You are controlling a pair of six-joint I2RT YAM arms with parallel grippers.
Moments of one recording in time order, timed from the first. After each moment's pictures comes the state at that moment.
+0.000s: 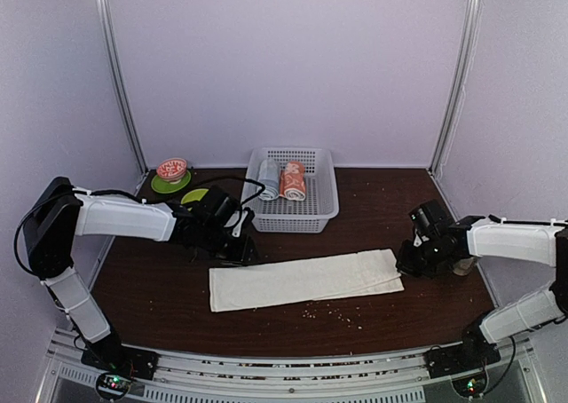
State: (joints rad) left arm -0.77 1.69 1.01 -0.27 0.19 -0.51; right arm 0.43 1.29 0.64 -0.46 -0.01 0.81
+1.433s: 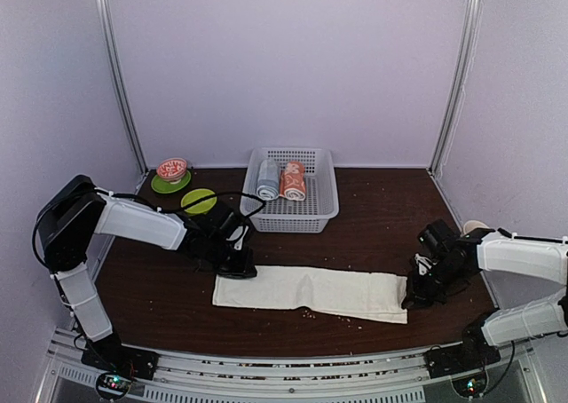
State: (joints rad) left arm -0.77 1.79 0.95 -0.19 0.21 -0.58; right arm 0.43 1.16 0.52 -0.71 -0.30 0.65
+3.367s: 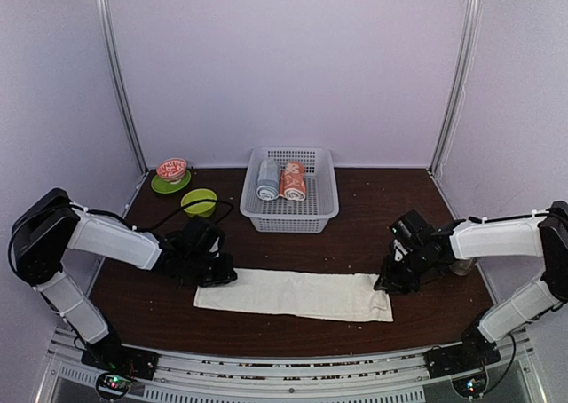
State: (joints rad) left arm -0.76 1.61 0.68 0.00 0.05 -0.81; right arm 0.55 1.41 0.65 -0.45 -0.19 0.85
